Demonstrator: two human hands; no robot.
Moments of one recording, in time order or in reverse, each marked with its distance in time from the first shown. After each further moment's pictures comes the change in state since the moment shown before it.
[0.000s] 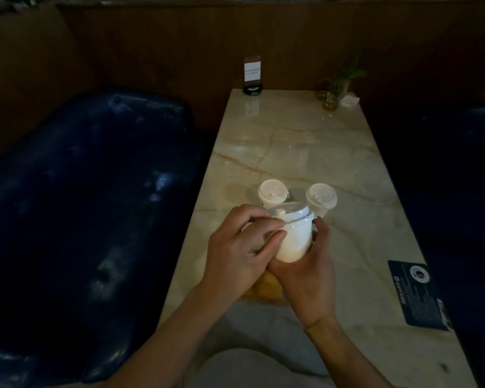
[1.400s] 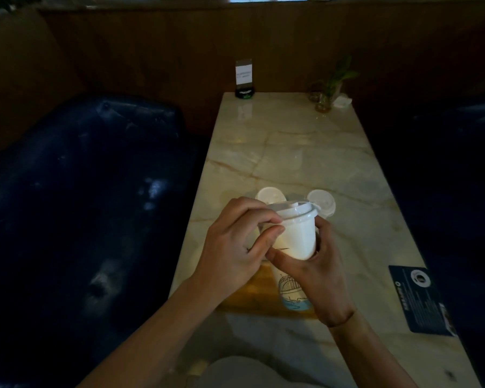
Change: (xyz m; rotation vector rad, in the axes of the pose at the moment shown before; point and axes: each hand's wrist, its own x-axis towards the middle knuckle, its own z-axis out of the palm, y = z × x) left_hand 0.037 -0.018 -0.008 -0.091 -0.082 0.025; right_hand 0.037 -0.004 -0.007 0.256 -0.164 -0.052
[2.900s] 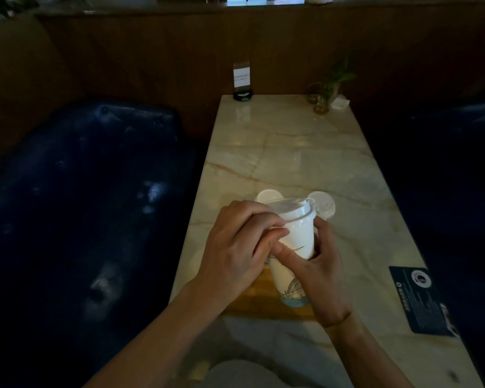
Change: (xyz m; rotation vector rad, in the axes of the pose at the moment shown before) left_hand 0.003 -0.003 0.005 0.125 0.063 0.174; right_hand 0.001 -0.007 0.002 0.119 -0.007 -0.005
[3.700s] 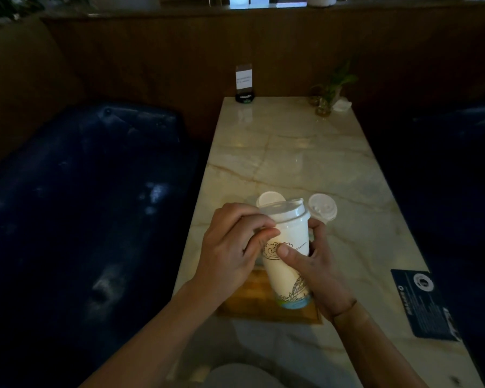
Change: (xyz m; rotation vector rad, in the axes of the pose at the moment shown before) left_hand -0.010 -0.016 0.003 -0.092 0.036 -0.080; right_hand 0.014 0.012 -0.006 0.181 -0.180 0.209
